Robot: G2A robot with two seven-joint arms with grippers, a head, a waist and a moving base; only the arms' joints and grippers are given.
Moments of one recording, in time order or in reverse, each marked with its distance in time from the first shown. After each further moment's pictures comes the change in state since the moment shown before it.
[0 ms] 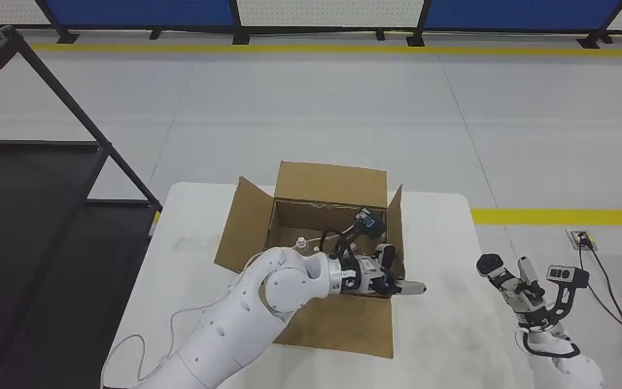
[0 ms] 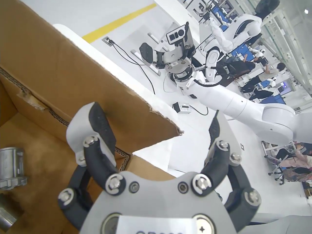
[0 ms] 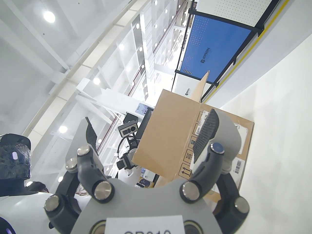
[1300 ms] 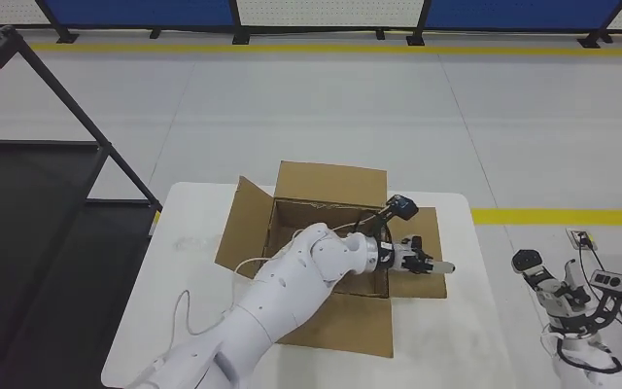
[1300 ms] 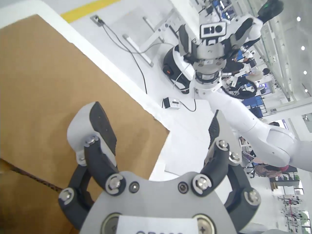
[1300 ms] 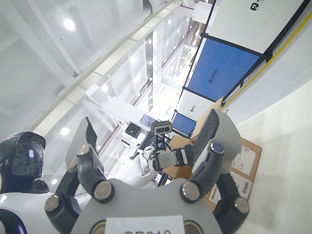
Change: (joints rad) left arm -0.287 -0.306 0.169 0.668 -0.208 -0.202 0.086; right arm -0.078 0.025 0.110 -0.141 0.036 -0.005 -0.058
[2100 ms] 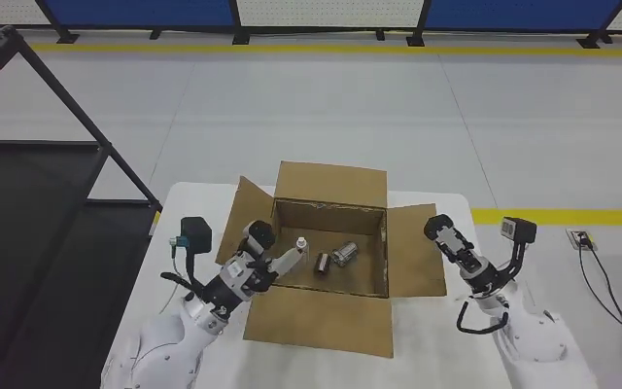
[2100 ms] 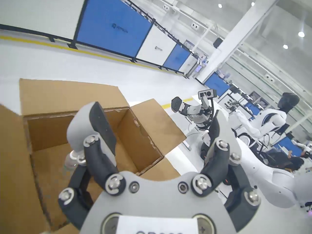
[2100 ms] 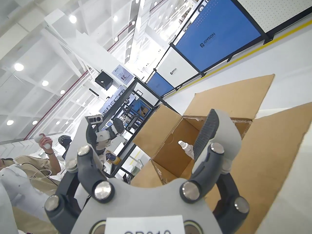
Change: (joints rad) left arm 1.068 0.385 -0.962 -1.453 0.429 0.296 0.088; right arm 0.075 -0.045 -0.296 -0.369 -0.744 0.148 -0.486
